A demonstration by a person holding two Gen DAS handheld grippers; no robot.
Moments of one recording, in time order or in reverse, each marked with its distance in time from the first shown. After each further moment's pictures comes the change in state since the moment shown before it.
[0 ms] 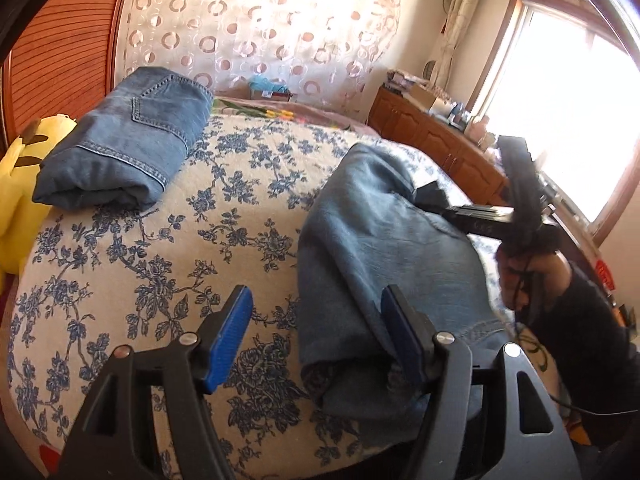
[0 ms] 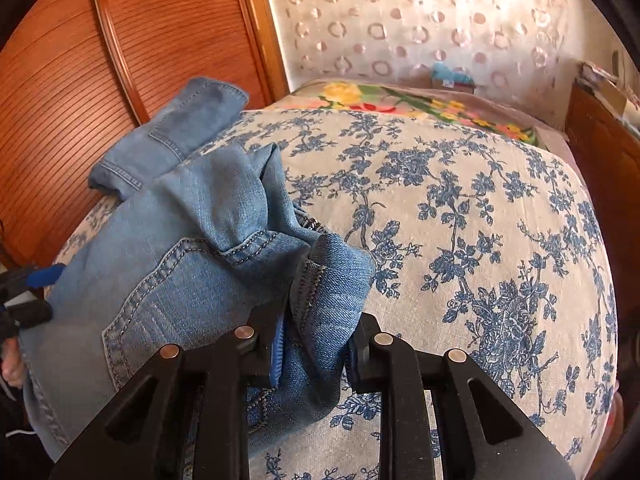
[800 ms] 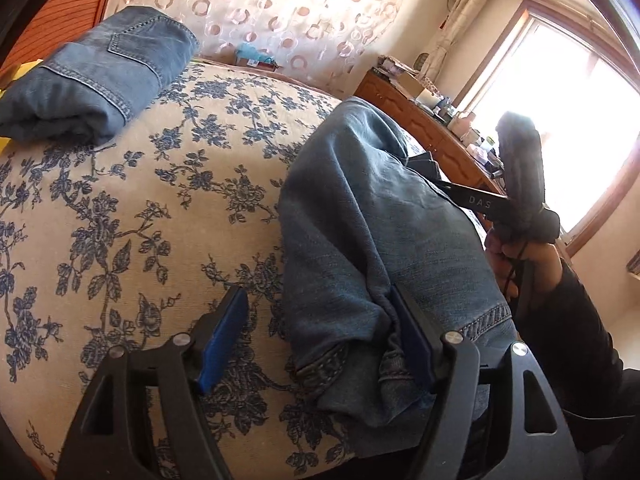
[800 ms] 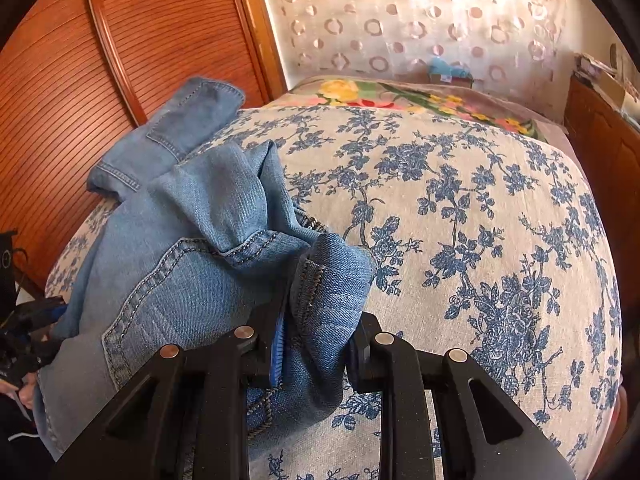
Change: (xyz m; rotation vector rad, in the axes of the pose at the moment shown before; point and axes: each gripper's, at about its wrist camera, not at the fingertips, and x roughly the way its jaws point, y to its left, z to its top) left arm 0.038 0.003 -0.024 -0.094 0.094 -0.128; right arm 0.004 -0.001 0.000 0.021 0.008 0.001
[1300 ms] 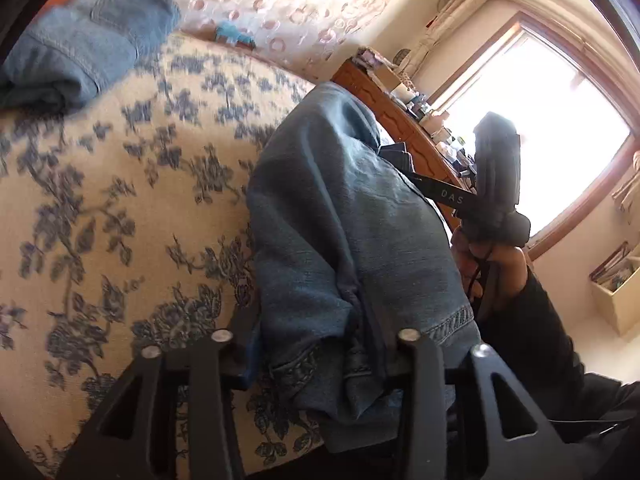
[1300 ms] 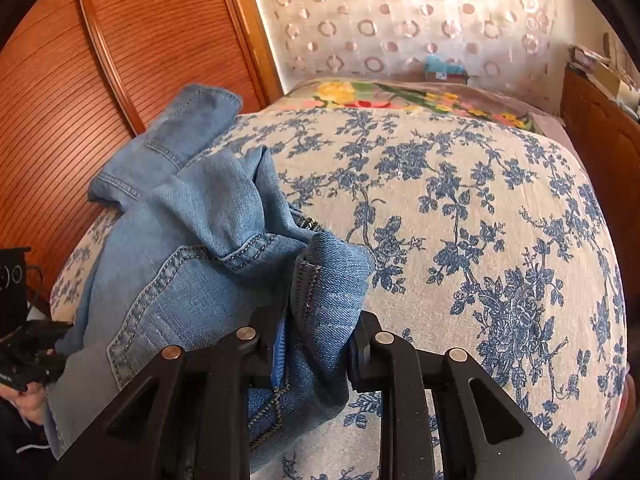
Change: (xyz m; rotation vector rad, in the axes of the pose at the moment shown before) left arm -0.002 0.002 0.003 -0.060 0.031 -0.141; right arm -0.004 0.003 0.001 0.039 -0.017 0.004
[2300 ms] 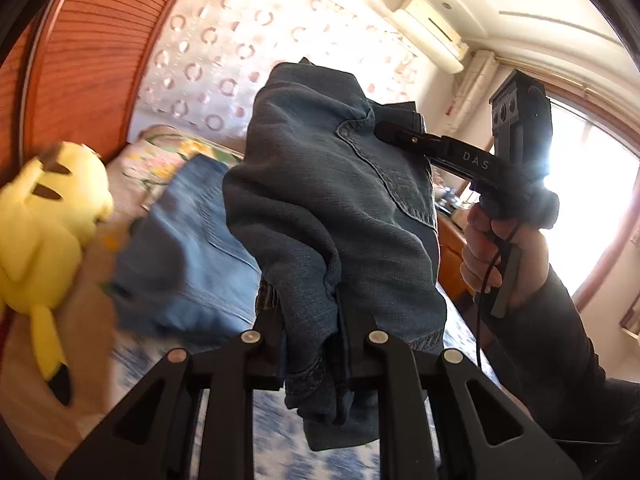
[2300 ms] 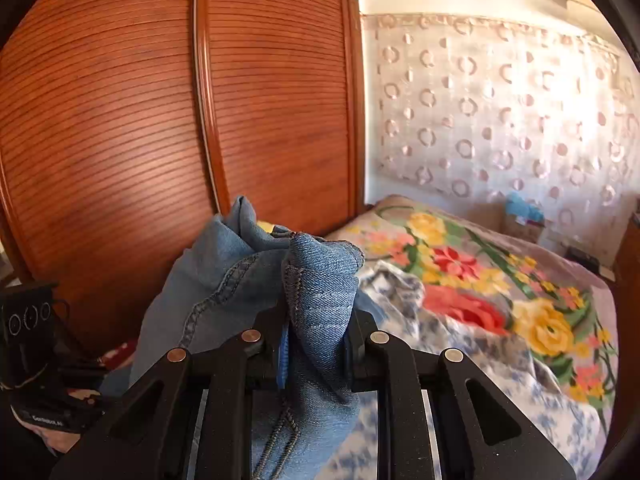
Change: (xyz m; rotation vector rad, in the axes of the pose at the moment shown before) left arm -0.147 0.069 0.121 0.040 -0.336 0.157; right arm -0.007 0.191 0.222 -0.320 -0.278 0.167
